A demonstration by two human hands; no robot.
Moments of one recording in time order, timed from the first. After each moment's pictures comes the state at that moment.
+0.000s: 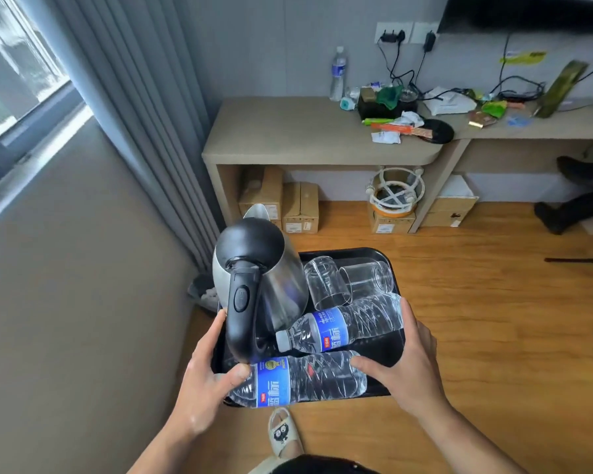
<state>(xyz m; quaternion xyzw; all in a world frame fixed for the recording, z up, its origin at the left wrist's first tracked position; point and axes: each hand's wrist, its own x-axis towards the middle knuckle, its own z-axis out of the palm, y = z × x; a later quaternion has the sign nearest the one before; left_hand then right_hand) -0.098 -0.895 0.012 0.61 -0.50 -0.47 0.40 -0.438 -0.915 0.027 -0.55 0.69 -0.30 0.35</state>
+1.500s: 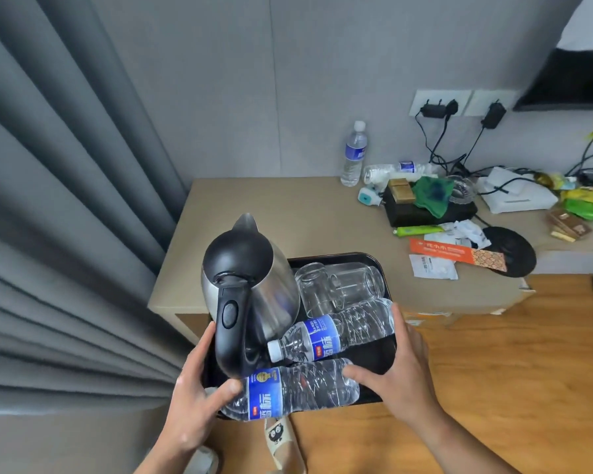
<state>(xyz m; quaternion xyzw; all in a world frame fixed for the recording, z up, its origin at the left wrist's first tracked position) -0.083 -1.504 0.011 0.58 -0.53 -0.46 0.42 -0.411 -1.533 0.019 -0.57 0.70 -0.27 0.34</state>
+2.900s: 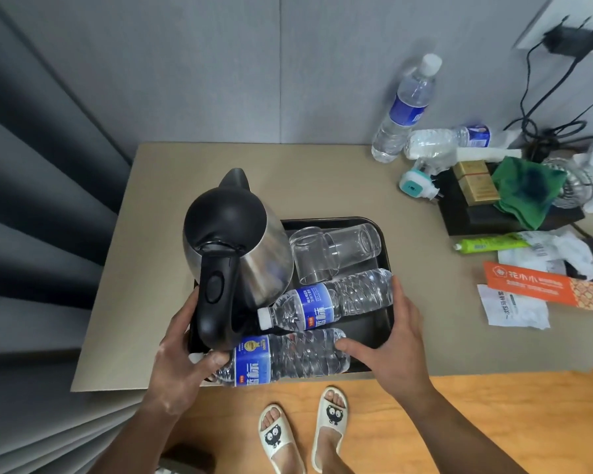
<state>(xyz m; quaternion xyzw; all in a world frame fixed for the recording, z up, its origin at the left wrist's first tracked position) -0.020 -1.750 -0.114 0.63 -0.47 -0.50 0.36 -0.354 -1.762 -0.094 -0.52 0.72 -0.27 0.36</state>
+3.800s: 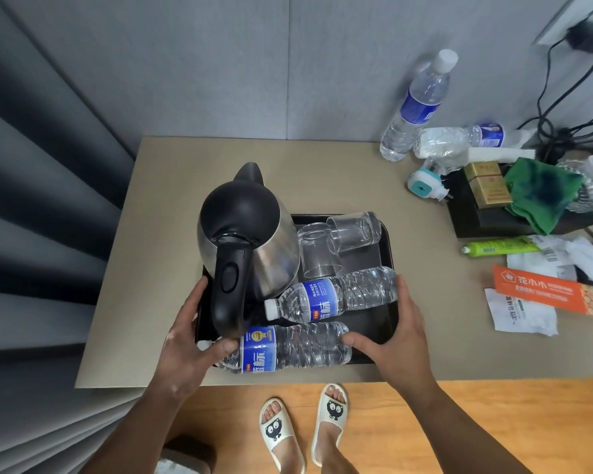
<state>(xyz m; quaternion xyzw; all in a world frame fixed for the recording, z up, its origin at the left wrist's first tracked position) -0.023 -1.767 -0.113 0.65 -0.47 -0.50 0.33 -0.362 -1.772 -0.110 -0.51 0.73 -0.27 0.37</state>
